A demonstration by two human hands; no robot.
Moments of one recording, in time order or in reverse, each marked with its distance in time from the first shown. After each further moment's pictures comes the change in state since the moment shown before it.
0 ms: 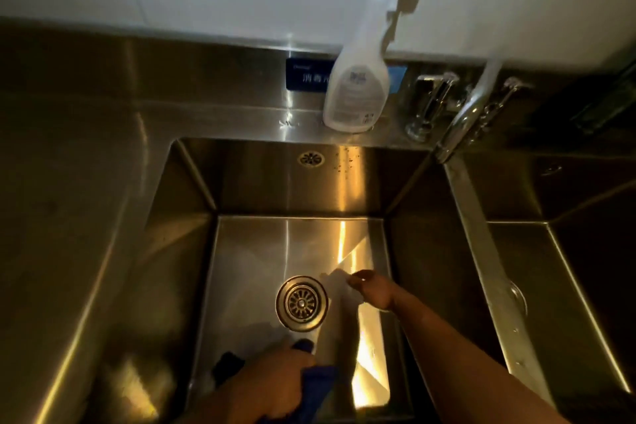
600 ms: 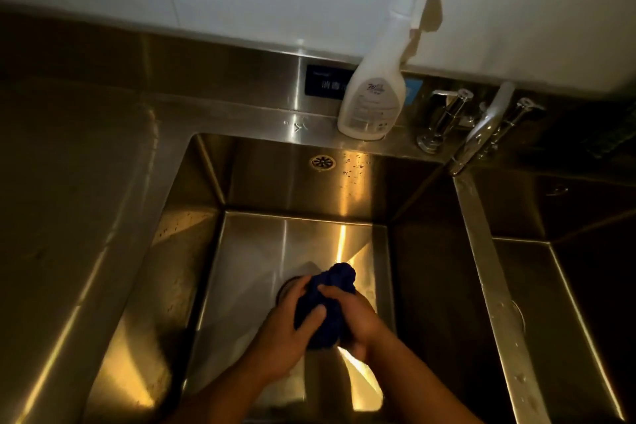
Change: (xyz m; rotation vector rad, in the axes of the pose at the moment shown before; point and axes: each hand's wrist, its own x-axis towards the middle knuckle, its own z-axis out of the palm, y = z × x) left_hand 0.004 0.019 -0.035 -0.926 0.341 0.127; right_hand -0.063 -0.043 0.056 1.118 -0.119 0.013
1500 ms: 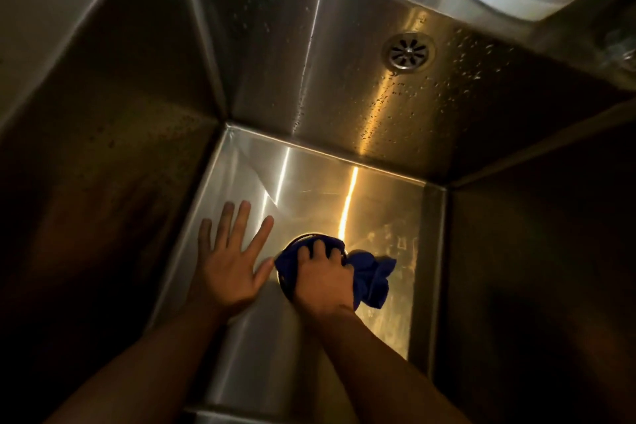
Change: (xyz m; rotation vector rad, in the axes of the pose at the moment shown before) left_hand 0.095 -0.232 -0.057 1.339 0.399 -0.011; right_hand 0.156 0.084 0.009 -1.937 0.176 -0.278
